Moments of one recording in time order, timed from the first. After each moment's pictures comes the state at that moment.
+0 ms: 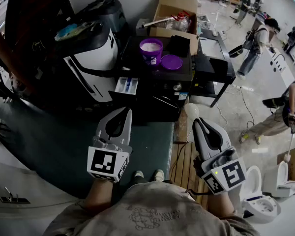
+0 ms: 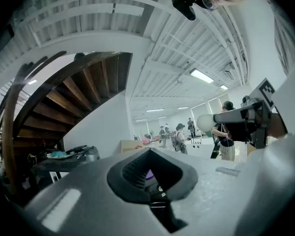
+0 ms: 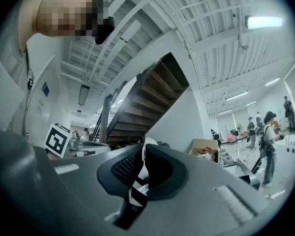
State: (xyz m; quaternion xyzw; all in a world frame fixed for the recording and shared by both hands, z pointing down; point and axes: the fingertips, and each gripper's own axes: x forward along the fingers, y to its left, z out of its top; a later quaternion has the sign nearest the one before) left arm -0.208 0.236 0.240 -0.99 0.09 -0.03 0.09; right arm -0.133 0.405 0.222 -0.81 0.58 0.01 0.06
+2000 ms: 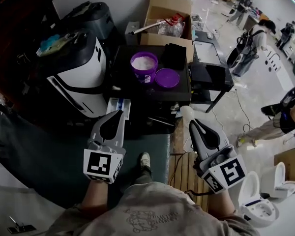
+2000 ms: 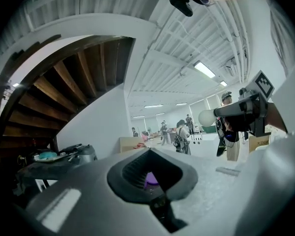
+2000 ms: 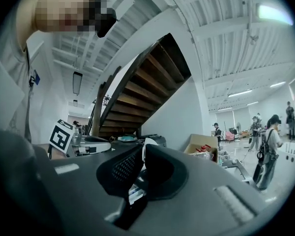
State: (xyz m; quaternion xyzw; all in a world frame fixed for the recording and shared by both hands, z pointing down) left arm -0.071 0.108 0.255 -0.99 0.07 -0.04 0.09; right arm 0.001 0.287 0.233 -0.82 0.58 -0.01 0.00
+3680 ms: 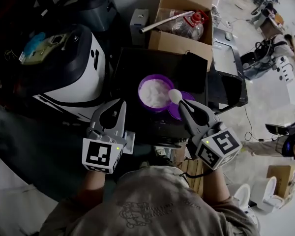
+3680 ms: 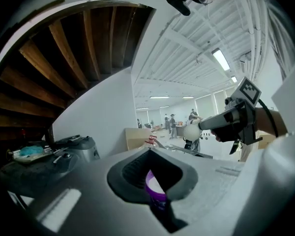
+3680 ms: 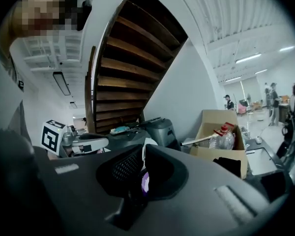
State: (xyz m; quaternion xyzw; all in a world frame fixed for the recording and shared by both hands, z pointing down) left arm 0.147 -0.115 0.300 -0.99 0.08 -0.09 0.07; right arm 0.243 0.013 0.296 -0.77 0.62 -0.14 0.02
